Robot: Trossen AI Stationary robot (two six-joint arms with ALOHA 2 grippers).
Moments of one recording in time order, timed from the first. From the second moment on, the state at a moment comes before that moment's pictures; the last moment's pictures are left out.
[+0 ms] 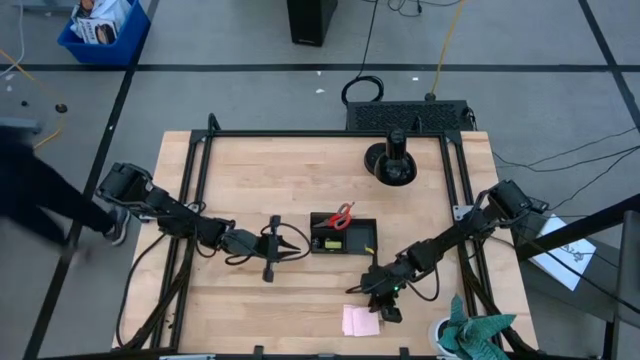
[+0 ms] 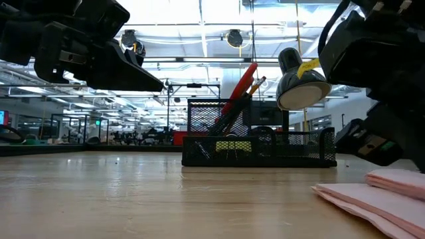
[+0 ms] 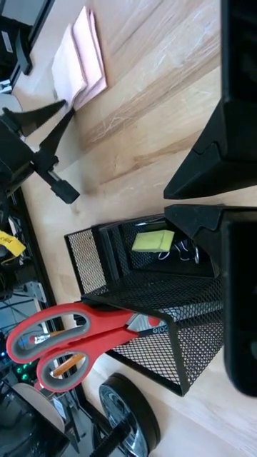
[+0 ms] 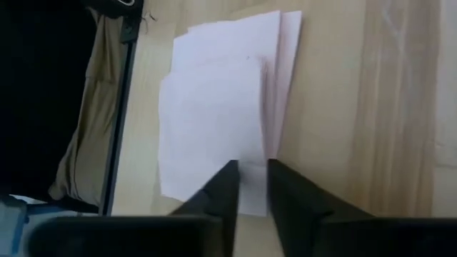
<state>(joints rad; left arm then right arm) -0.37 1.50 0.43 0.71 -0.30 0.12 0.52 1.76 0.71 0.19 -0.29 0.65</state>
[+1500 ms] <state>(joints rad) -0.37 1.50 0.43 0.70 -0.30 0.14 0.08 1.16 0.73 -0.42 -0.14 0.39</state>
